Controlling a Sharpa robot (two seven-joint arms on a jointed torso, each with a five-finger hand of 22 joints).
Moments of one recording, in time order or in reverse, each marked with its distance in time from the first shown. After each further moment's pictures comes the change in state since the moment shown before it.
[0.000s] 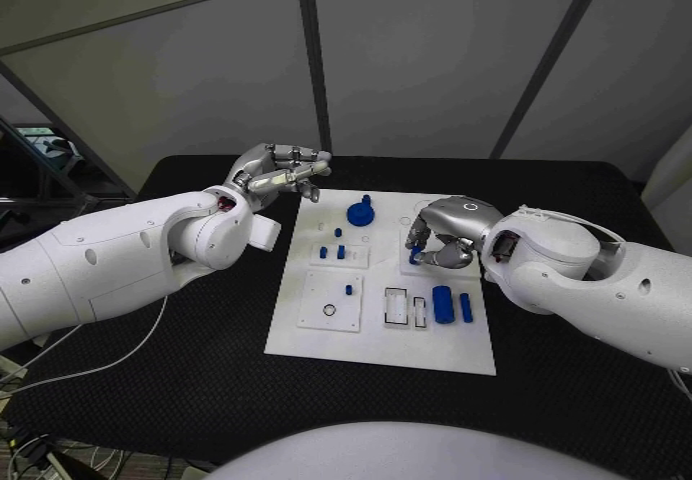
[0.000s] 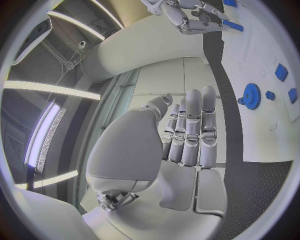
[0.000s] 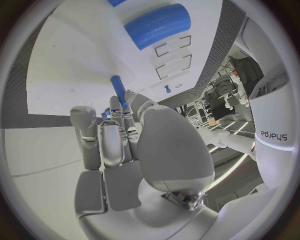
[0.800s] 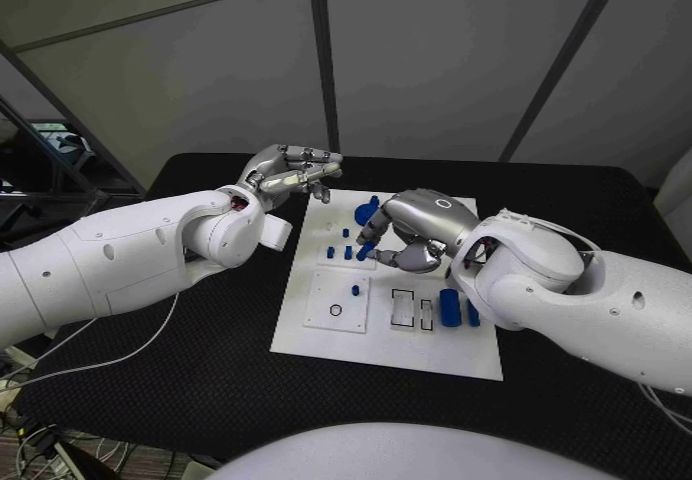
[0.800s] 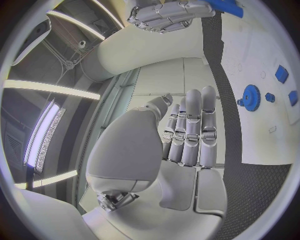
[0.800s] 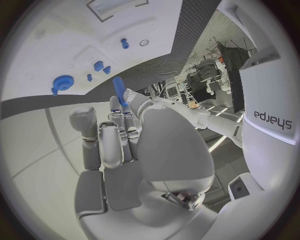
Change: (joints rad) left arm -0.001 0.013 0.000 -0.007 0.000 0.000 -0.001; left_hand 0.000 0.000 0.000 0.000 0.000 0.000 0.000 0.000 0.000 0.000 0.000 0.000 0.000 0.000 0.000 0.000 0.000 0.000 0.000 0.000 0.000 0.000; right arm -0.002 0.087 0.007 0.122 0.071 -0.148 0.042; right_hand 0.005 -0.006 0.007 -0.007 0.020 0.007 0.000 -0.001 0.002 0.007 0.000 -0.006 0.000 0.000 0.000 0.005 0.004 0.000 0.007 0.000 0.010 0.018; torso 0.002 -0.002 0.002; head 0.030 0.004
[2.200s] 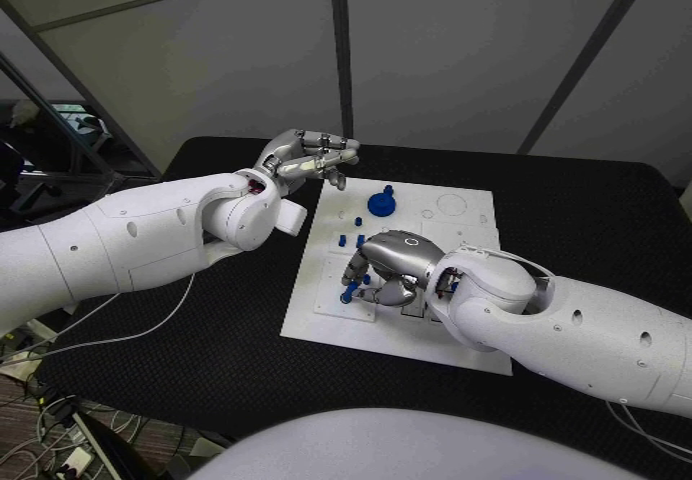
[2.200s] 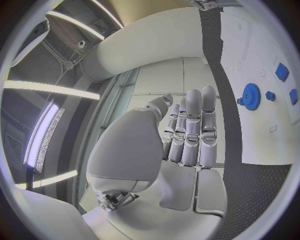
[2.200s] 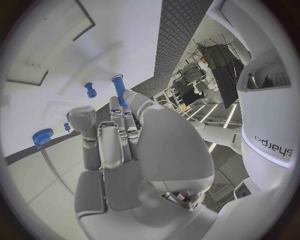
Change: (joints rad) left arm 0.000 0.010 0.000 -0.015 0.000 -0.002 0.002; left_hand 0.005 0.005 0.000 0.000 0.000 0.000 0.000 0.000 0.000 -0.002 -0.002 0.004 0.000 -0.003 0.003 0.000 -0.001 0.000 0.000 0.000 -0.004 0.000; right arm -0.051 0.134 -0.095 -0.127 0.033 0.059 0.061; right_hand 0.001 -0.002 0.000 0.000 0.008 -0.006 0.000 -0.004 0.000 0.000 0.000 -0.009 -0.001 0.000 0.000 0.000 0.001 0.000 0.000 0.000 0.002 0.000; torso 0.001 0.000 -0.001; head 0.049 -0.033
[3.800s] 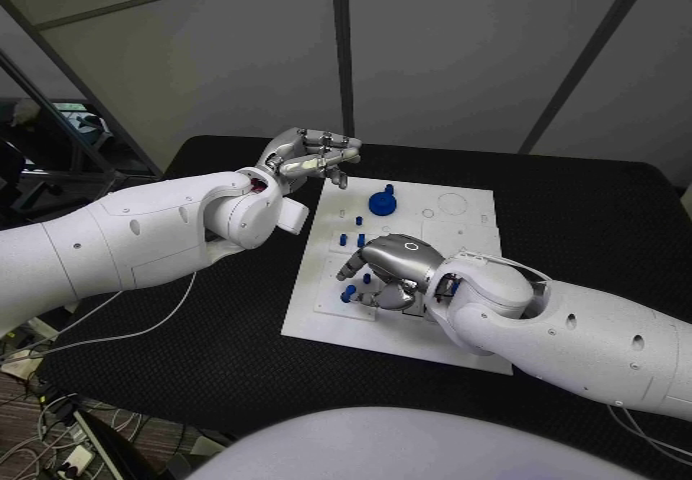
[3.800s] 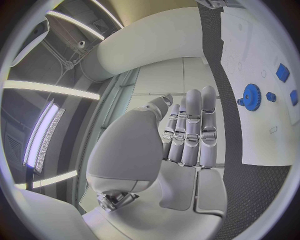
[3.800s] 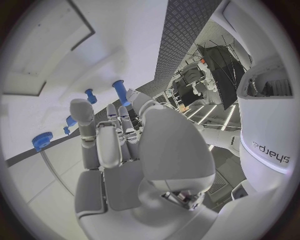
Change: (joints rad) left arm 0.000 0.005 0.000 -0.006 0.000 0.002 -0.001; left_hand 0.000 0.000 0.000 0.000 0.000 0.000 0.000 0.000 0.000 0.000 0.000 0.000 0.000 0.000 0.000 0.000 0.000 0.000 0.000 0.000 0.000 0.000; right arm 0.000 0.004 -0.031 -0.016 -0.002 -0.067 0.033; right_hand -0.050 -0.050 -0.057 0.010 0.011 -0.193 0.015 -0.034 -0.035 -0.220 0.048 -0.060 -0.009 0.000 0.029 -0.003 -0.032 0.000 -0.054 0.041 -0.070 -0.107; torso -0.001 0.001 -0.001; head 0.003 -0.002
